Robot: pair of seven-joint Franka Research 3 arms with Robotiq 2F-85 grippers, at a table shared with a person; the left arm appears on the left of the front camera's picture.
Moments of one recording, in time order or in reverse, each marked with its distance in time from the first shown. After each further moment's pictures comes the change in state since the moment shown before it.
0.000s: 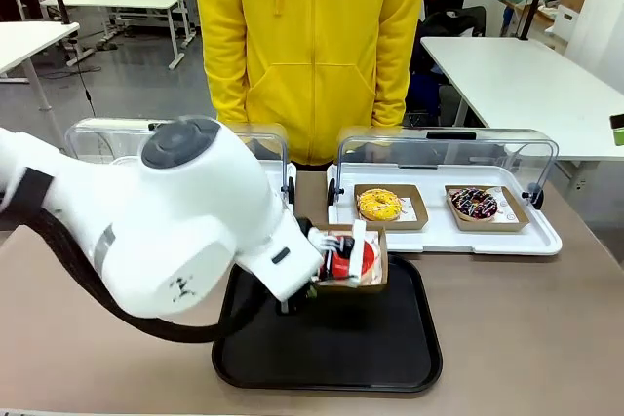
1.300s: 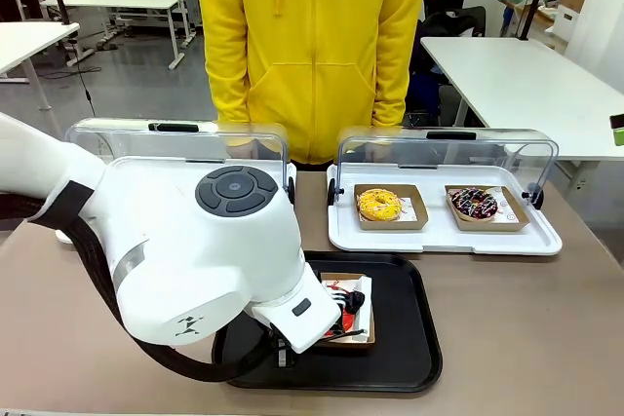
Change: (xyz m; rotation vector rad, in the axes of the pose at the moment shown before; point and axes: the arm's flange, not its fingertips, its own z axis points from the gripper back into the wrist) left arm 0.004 -0.045 -0.033 -0.137 0.169 0.065; right arm 0.000 0.000 0.000 0.000 0.000 0.000
